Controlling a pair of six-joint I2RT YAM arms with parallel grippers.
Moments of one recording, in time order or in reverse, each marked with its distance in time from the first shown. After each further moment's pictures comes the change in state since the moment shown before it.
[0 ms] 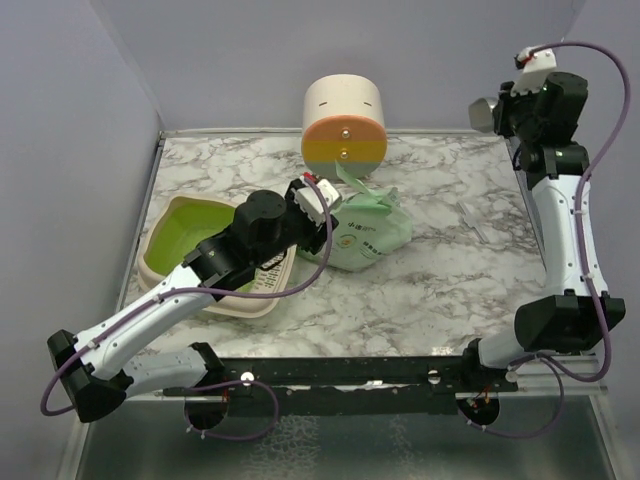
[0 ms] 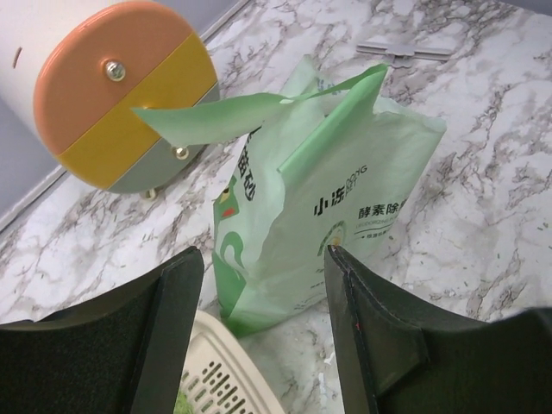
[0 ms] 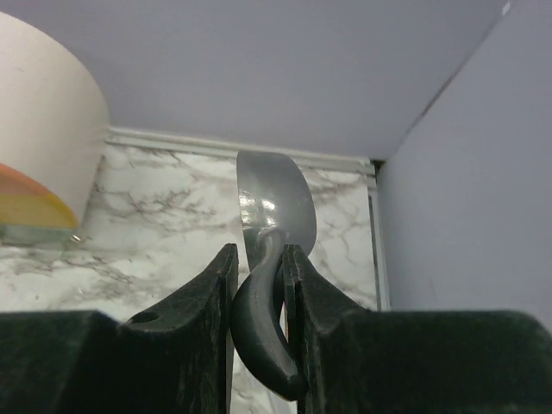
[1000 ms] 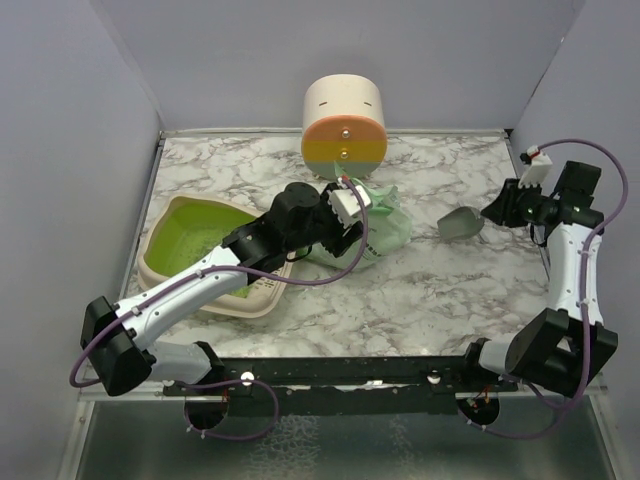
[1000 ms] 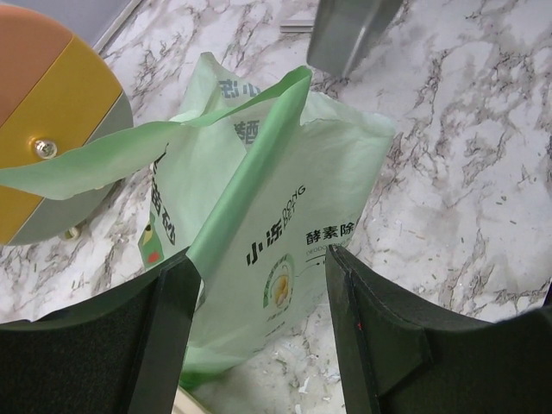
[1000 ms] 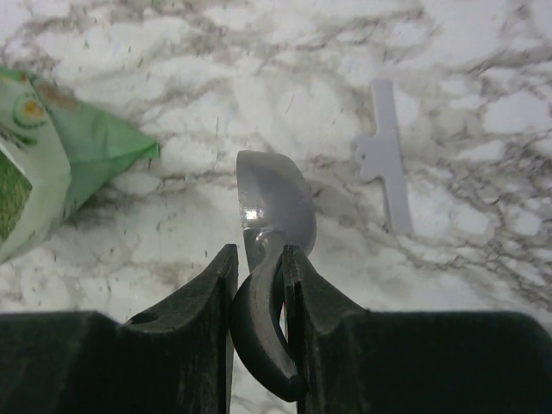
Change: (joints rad) left arm 0.000 0.220 0.038 0.093 0.210 0.040; right arm -0.415 -0.226 -0.579 -0.201 -0.621 -0.043
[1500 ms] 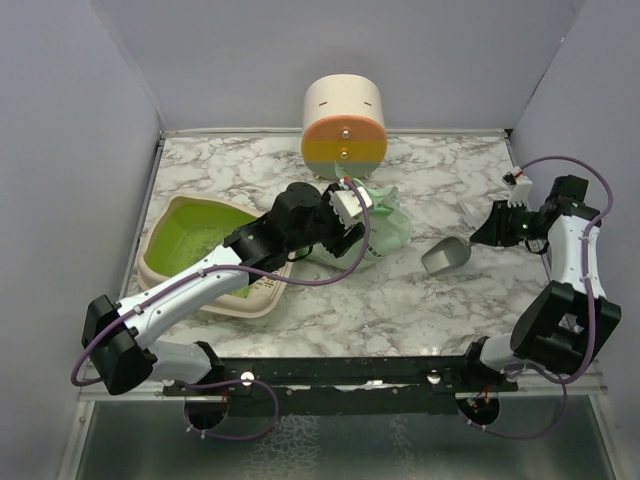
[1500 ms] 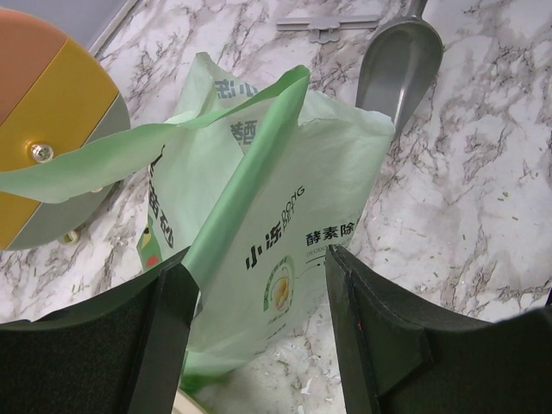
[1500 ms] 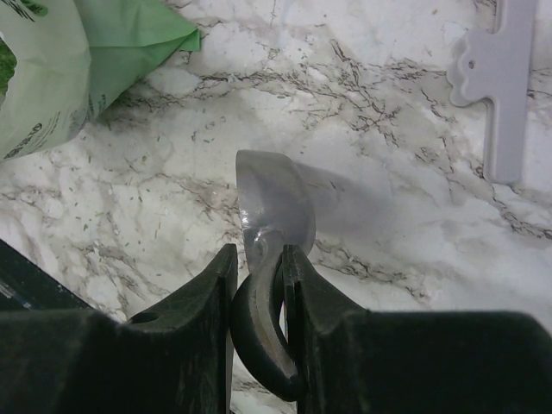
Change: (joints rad) left arm 0.000 0.011 0.000 0.003 0.013 0.015; right arm -0.024 0.085 -0.064 -0.275 -0.112 -0.255
